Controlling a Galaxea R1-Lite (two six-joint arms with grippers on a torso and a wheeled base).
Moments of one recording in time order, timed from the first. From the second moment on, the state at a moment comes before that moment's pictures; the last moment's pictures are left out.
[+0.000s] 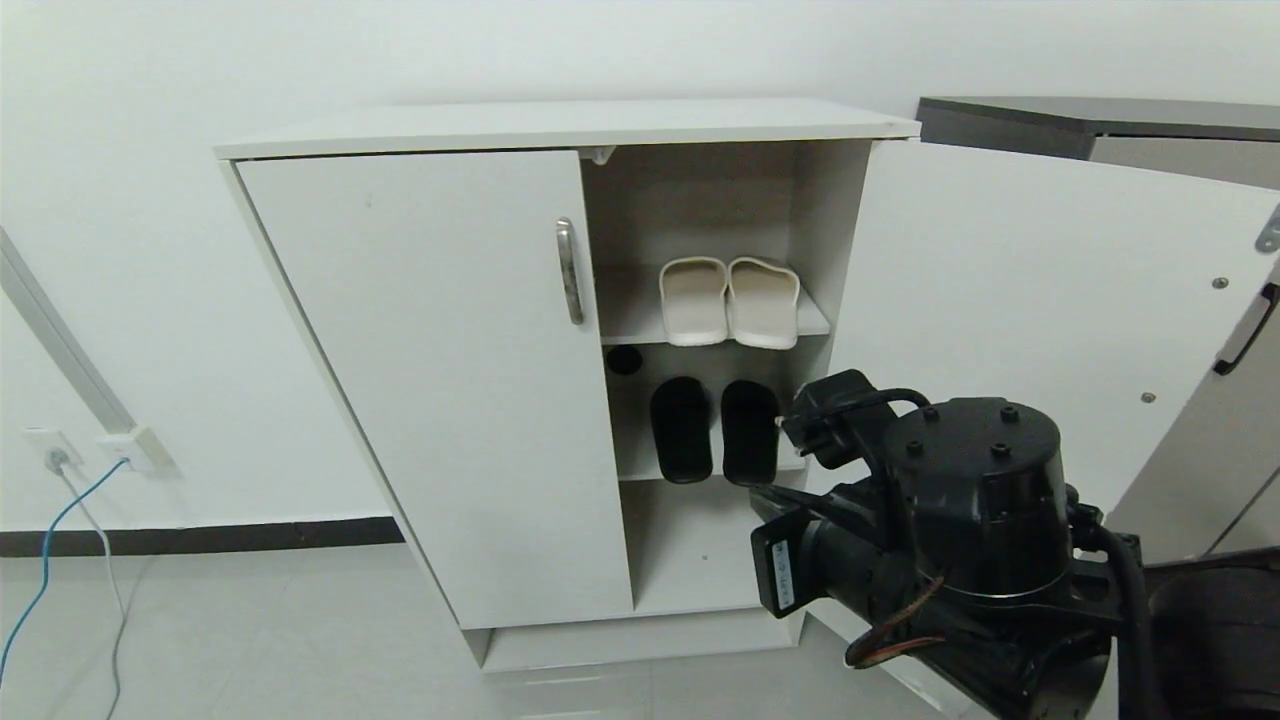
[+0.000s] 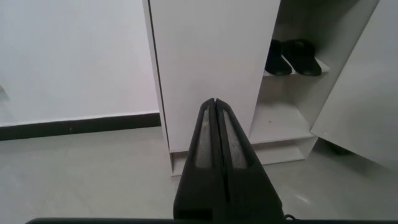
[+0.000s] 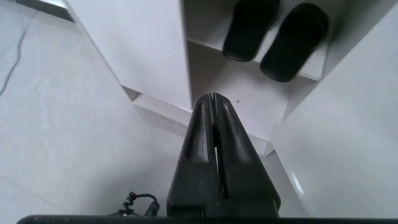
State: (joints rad) left arm 0.00 0.00 0.00 0.00 -0.03 0.00; right arm 0.97 1.70 -0.84 -0.55 -0.44 0.16
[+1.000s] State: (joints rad) left arm 0.00 0.00 0.00 0.00 -0.03 0.00; right arm 0.96 1.73 -0.84 -0.55 -0.44 0.16
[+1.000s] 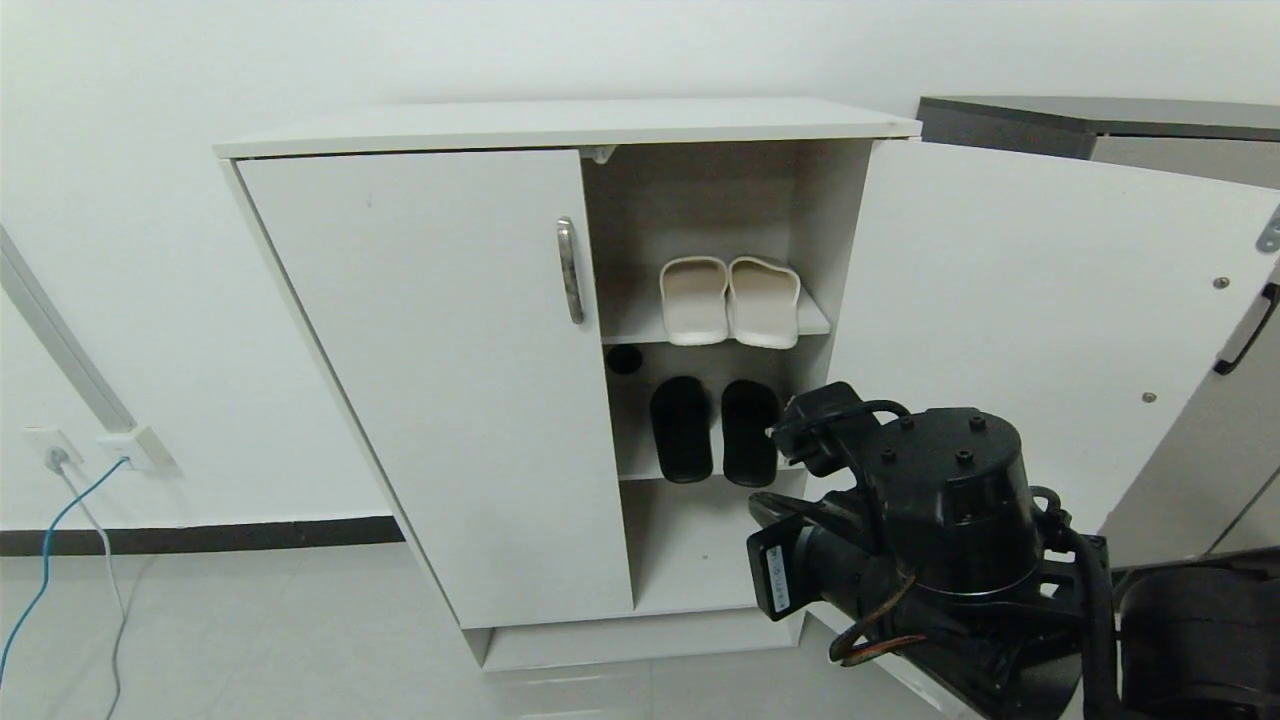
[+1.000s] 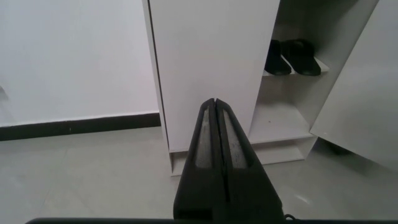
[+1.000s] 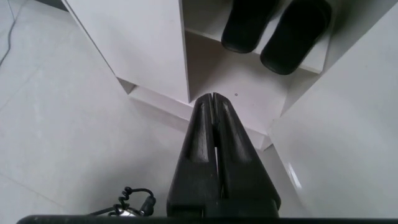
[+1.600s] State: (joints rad) left arm 0.00 0.00 0.00 0.00 -0.03 0.00; right arm 0.96 1.74 -0.83 -0.55 -0.44 0.16
